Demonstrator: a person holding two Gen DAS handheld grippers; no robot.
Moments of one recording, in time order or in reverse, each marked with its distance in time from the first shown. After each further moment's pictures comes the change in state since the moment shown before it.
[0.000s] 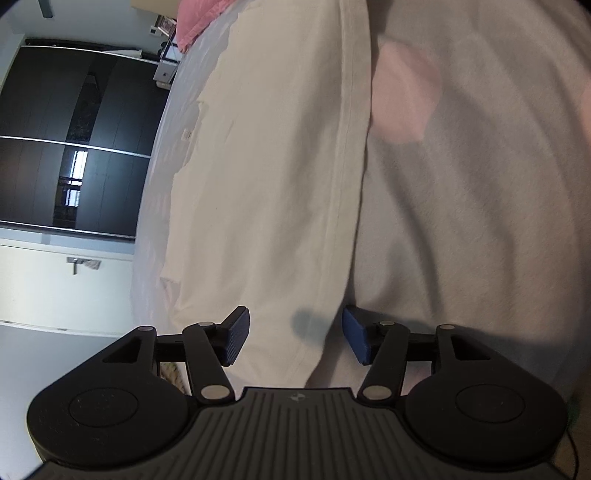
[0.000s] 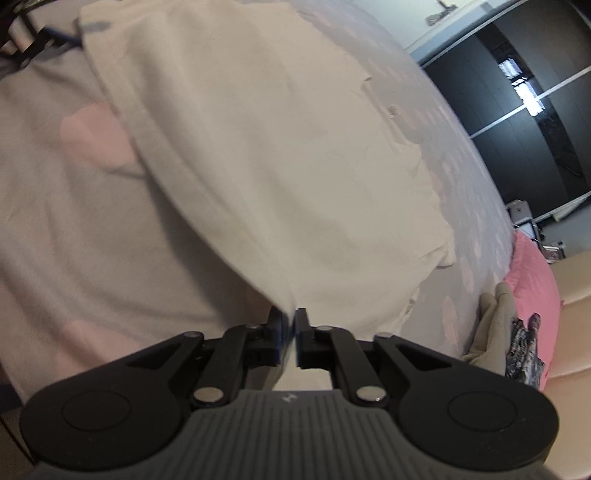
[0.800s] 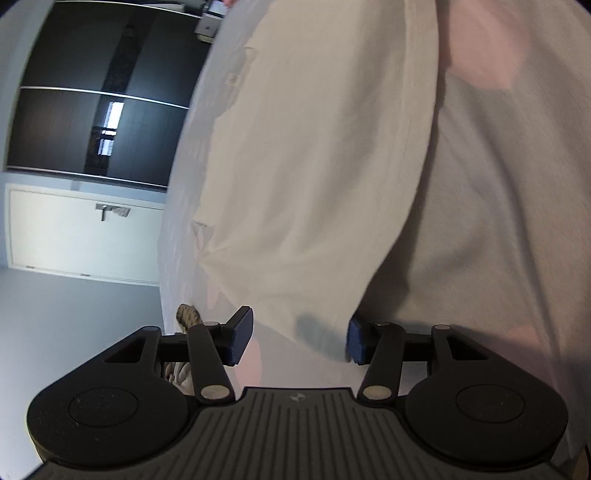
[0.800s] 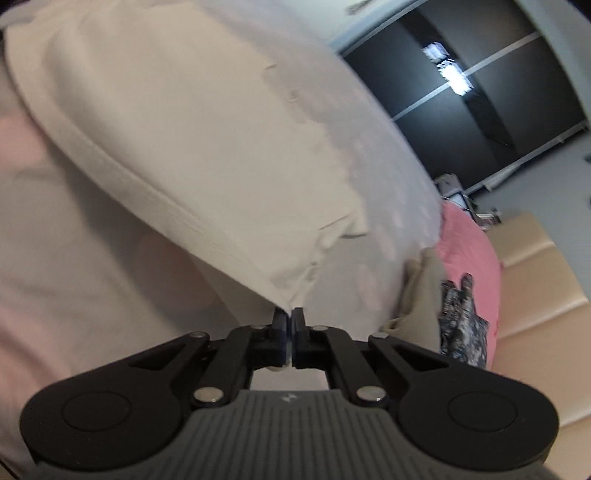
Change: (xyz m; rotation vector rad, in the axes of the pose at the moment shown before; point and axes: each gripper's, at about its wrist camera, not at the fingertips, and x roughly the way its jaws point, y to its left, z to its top) left arm 0.015 0.024 -0.003 -0.146 0.105 0.095; right arm -0.012 -0.042 -0.023 0.137 0.008 -0.255
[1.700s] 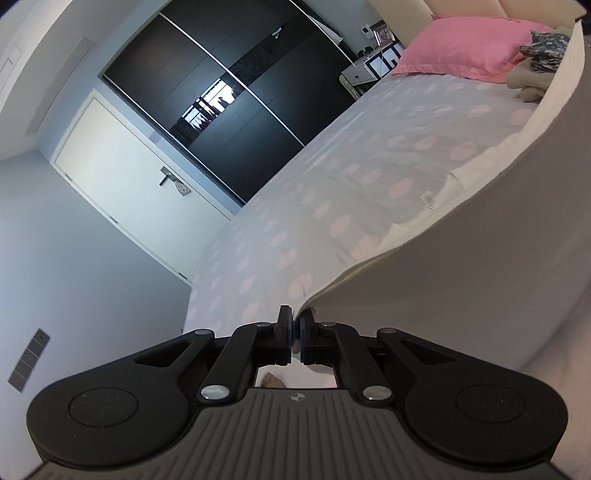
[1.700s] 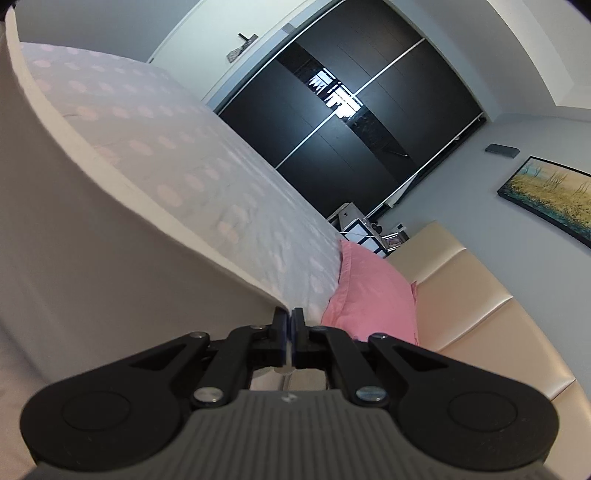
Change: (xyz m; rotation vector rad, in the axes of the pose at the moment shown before) left arm 0.000 0.259 0.053 -0.499 -0.153 0.024; right arm -0.015 -0.123 0.102 0.229 -0.145 -0.273
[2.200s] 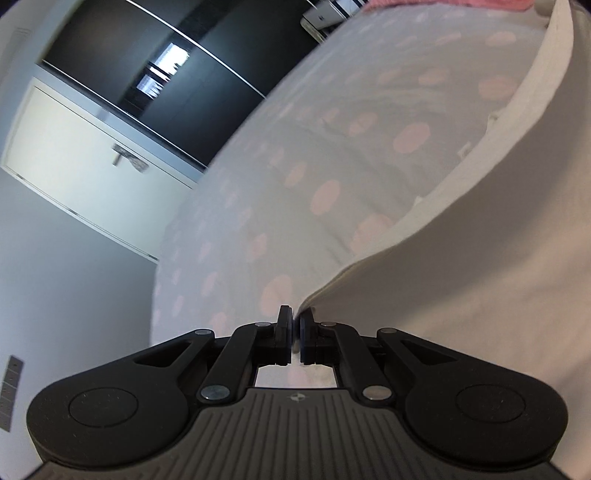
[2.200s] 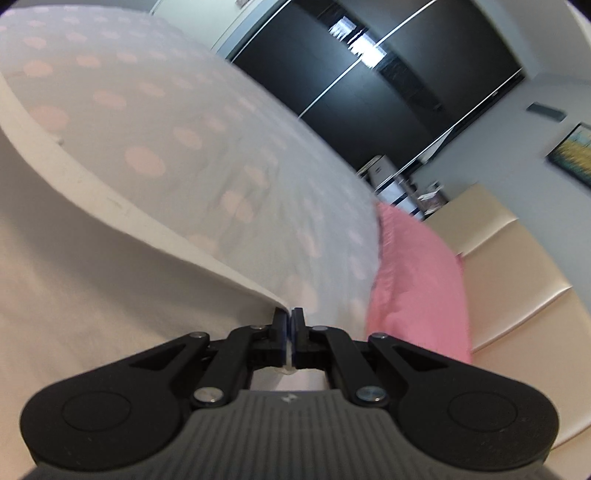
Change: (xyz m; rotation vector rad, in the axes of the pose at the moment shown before) left arm 0.212 -0.044 0.021 0.111 0.180 -0.113; right arm 0.227 0.042 0.043 0.008 0.196 0.094
